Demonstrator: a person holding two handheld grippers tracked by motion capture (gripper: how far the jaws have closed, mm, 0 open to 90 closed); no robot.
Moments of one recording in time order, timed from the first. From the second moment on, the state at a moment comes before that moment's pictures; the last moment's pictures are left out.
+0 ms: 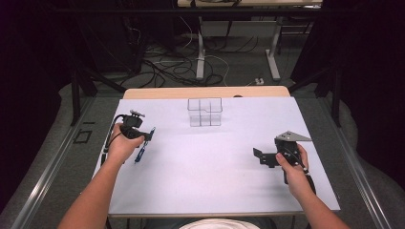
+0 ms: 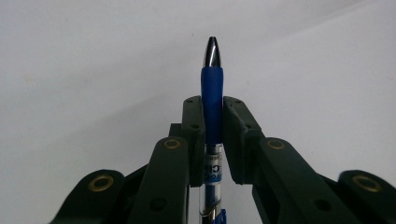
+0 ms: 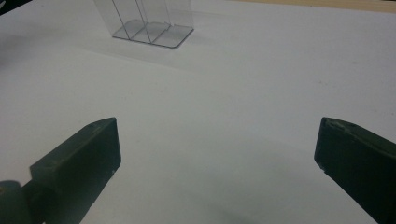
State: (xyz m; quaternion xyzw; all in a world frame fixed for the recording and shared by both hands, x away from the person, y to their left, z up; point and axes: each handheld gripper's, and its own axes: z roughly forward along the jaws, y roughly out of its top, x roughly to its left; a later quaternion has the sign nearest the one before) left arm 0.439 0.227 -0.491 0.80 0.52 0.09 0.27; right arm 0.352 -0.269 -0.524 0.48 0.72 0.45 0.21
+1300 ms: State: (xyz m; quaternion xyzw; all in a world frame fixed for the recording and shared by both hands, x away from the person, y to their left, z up) left arm 0.436 0.224 -0.467 0.69 0.53 0.19 0.45; right arm 0.353 -0.268 -0.525 0.48 0.72 0.45 0.21
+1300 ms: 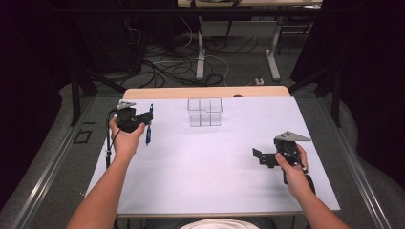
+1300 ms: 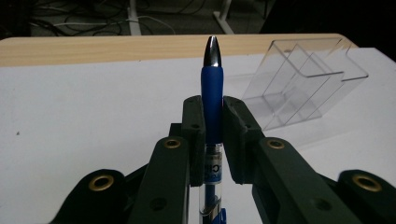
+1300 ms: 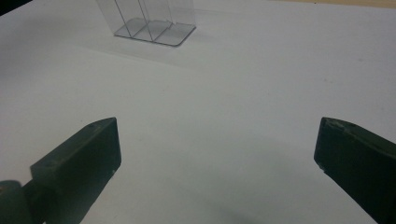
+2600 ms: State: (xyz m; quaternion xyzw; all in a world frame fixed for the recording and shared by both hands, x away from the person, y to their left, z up) left arm 0.468 0.142 -0.409 0.67 0.45 0.24 0.53; right arm 0.351 -0.269 -0.523 0.48 0.72 0.46 0.21
